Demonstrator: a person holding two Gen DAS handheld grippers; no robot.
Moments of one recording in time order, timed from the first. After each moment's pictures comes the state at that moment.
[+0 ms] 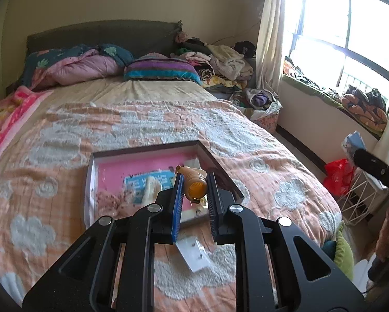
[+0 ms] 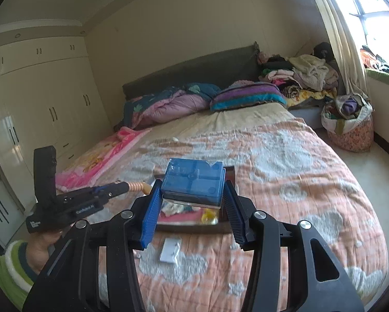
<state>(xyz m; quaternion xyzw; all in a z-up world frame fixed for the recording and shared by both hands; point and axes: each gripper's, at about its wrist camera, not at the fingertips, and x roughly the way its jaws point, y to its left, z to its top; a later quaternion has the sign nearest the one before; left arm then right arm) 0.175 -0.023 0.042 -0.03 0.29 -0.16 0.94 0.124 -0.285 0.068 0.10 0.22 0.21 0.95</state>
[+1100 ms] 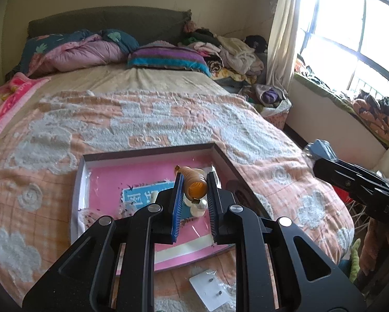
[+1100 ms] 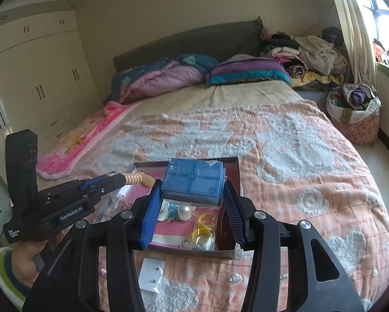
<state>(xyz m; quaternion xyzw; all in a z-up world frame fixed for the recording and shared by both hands) 0.256 -0.017 0.006 -0.05 0.32 -0.15 0.93 0.251 -0.228 0.017 0.06 0.30 0.20 0.93</state>
